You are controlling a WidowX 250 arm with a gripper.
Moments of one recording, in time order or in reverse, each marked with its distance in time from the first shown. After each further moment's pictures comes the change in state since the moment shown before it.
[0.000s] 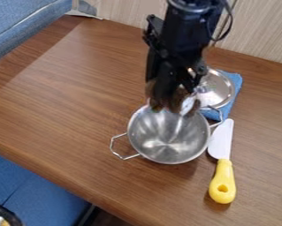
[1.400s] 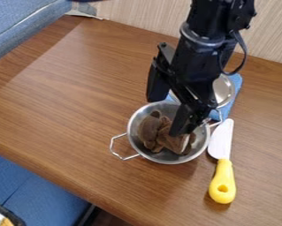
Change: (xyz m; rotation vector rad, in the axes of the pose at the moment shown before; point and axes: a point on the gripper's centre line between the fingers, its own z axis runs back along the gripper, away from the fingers) arm 0.000 -0.028 -0.013 -0.016 0.051 -0.062
